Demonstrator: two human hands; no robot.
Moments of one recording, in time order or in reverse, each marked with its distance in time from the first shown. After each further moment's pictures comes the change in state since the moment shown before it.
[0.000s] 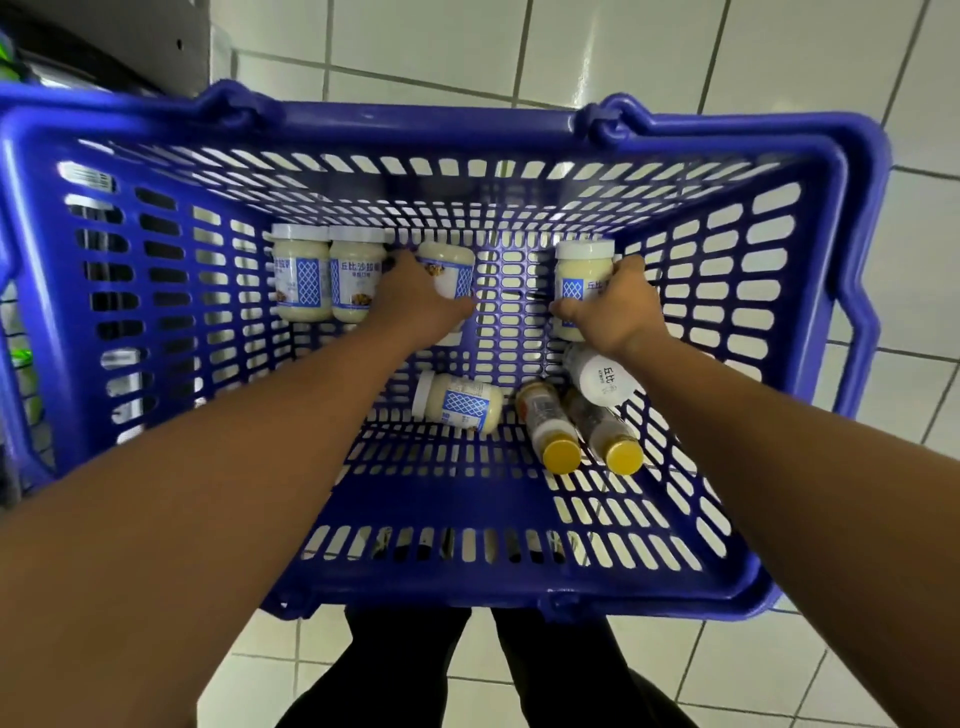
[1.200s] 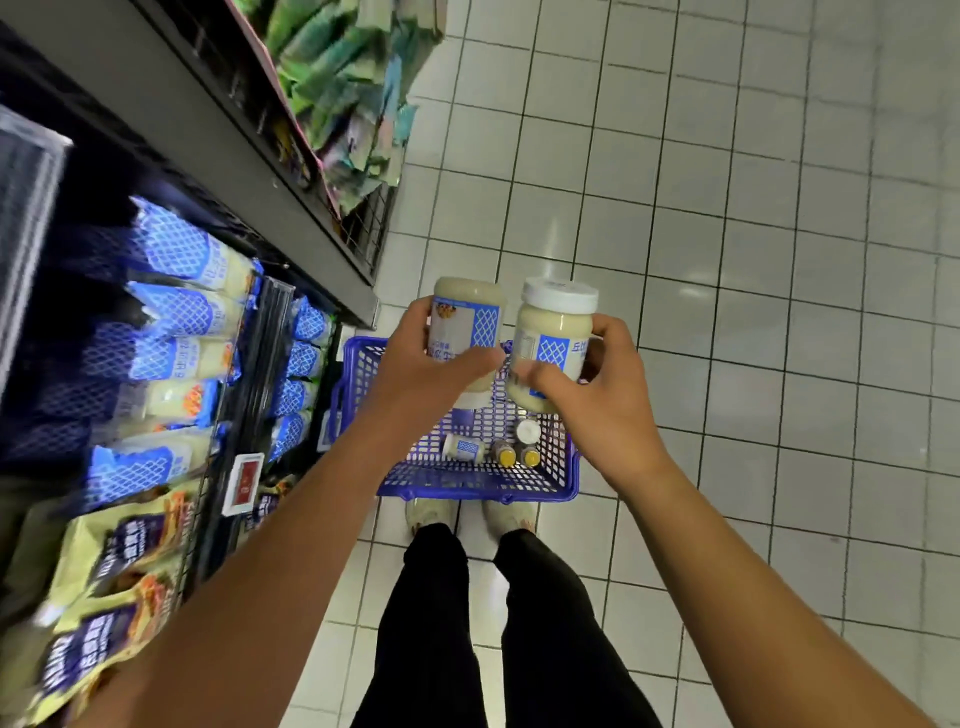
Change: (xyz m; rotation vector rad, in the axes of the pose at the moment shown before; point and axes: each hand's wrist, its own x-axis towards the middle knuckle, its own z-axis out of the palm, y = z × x) left_hand -0.494 0.201 -0.282 -0.723 0.042 0.434; right_hand -0.491 -0.189 -0.273 0.621 0.110 -0.529
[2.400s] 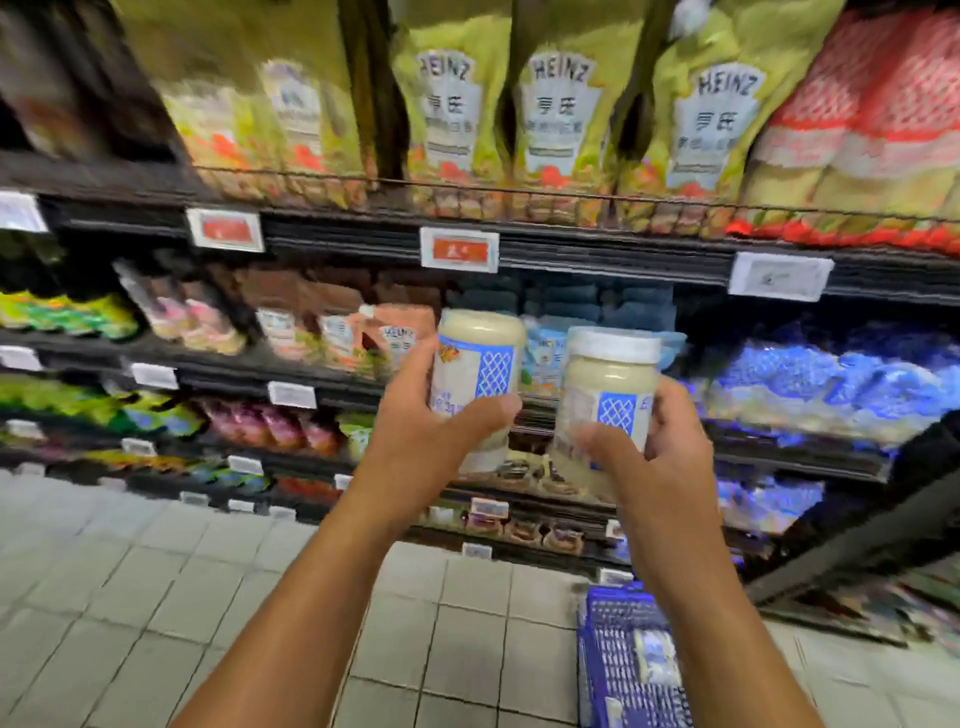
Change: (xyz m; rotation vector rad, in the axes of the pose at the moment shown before) left_hand -0.574 0.059 -0.042 -0.374 1.534 0.505; right_hand -0.407 -0.209 0.091 0.034 -1.479 -0.552
